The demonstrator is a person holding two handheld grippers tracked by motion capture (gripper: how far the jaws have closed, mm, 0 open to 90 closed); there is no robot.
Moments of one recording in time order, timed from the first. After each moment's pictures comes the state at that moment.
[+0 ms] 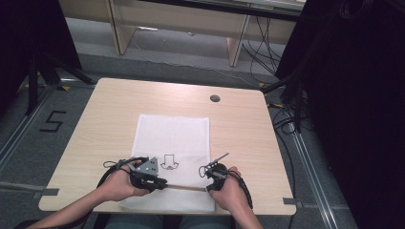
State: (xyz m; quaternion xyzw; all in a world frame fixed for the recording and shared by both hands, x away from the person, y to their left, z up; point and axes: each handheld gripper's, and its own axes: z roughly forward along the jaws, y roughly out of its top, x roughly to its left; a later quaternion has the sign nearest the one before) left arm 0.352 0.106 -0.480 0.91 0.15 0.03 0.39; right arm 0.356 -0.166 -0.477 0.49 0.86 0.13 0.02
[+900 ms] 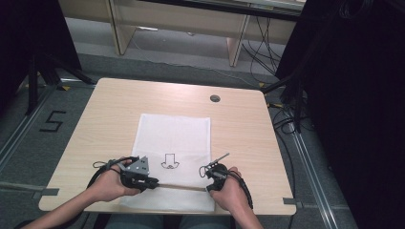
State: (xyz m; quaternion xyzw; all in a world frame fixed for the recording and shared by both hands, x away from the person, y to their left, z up) left arm 0.351 0.133 -0.480 0.91 0.17 0.04 0.38; right arm 0.356 -0.166 -0.477 0.48 0.87 0.14 0.02
